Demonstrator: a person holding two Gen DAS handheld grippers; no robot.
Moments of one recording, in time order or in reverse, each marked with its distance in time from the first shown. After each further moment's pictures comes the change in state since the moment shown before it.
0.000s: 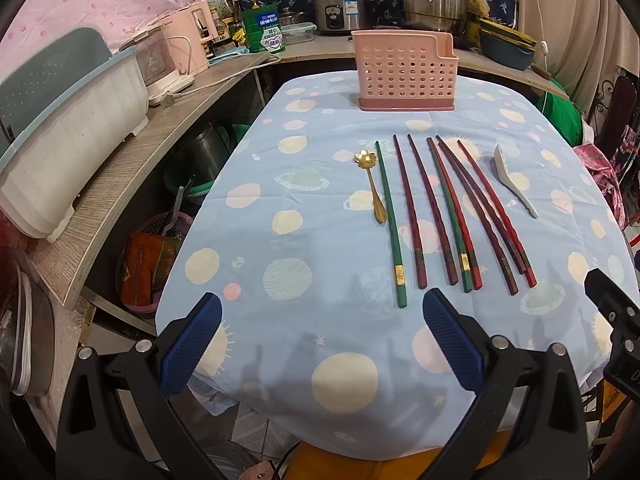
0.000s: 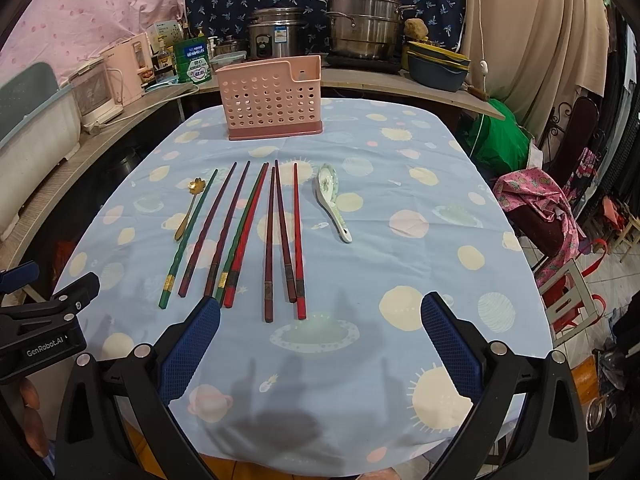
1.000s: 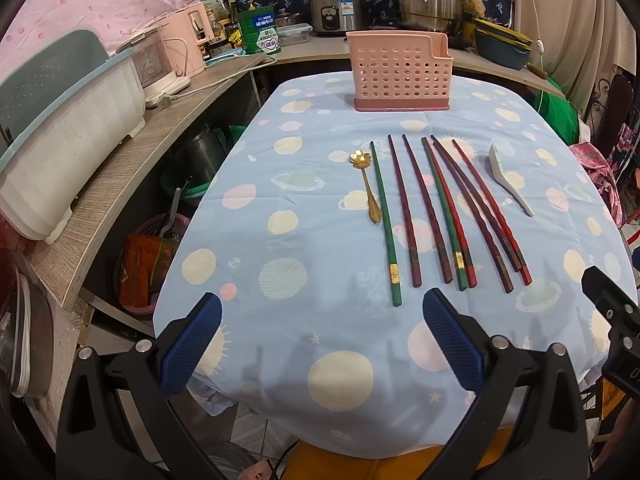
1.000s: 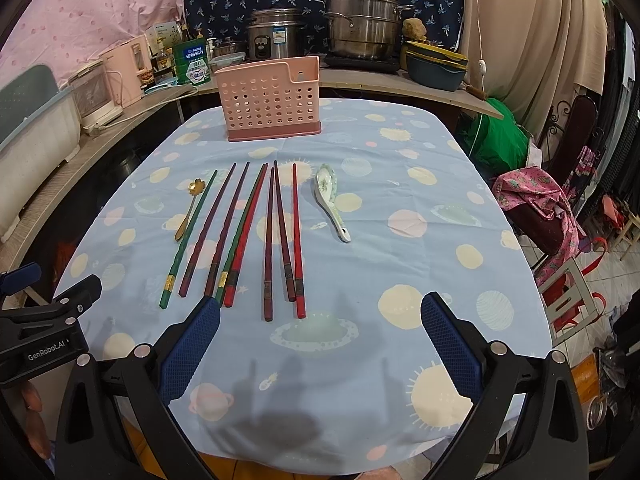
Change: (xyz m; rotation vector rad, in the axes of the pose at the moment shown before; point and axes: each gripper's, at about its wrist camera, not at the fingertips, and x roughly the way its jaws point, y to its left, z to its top) left arm -0.005 -0.007 0.000 0.007 -0.003 -0.006; right arm -0.004 -0.007 -0.001 -0.001 -0.004 0.008
